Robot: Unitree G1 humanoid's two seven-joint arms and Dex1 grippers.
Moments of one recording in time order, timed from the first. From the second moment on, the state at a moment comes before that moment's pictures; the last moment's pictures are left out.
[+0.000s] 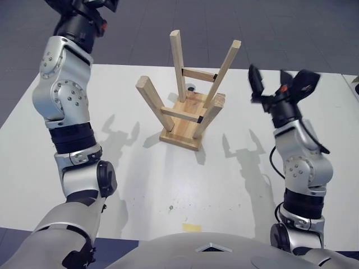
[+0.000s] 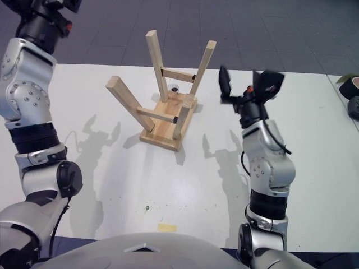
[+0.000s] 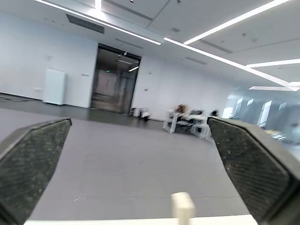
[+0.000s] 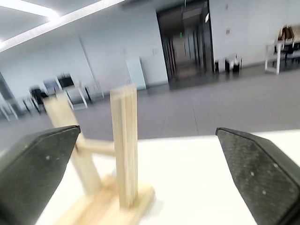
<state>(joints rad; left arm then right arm) -0.81 0.35 0.33 0.10 -0.47 0.47 -0.16 -0.17 -0.22 -0.14 -0.36 0.53 0.51 0.03</state>
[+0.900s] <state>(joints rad) -0.08 0.81 0.07 -0.03 -0.34 0.34 -1.04 -0.14 -0.35 -0.05 -0.16 0.60 0.46 0.54</state>
